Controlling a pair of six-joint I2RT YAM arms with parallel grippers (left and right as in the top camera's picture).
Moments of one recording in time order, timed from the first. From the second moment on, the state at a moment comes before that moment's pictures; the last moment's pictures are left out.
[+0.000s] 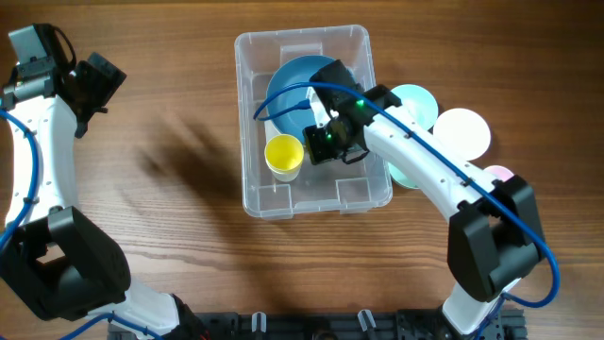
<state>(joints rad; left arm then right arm) 0.34 1.78 1.53 -0.78 0.02 -0.58 0.56 1.88 1.45 -0.86 -0.22 0.23</state>
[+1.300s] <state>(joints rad) 0.34 1.78 1.53 -0.78 0.02 -0.58 0.59 1.88 1.45 -0.63 -0.21 0.13</state>
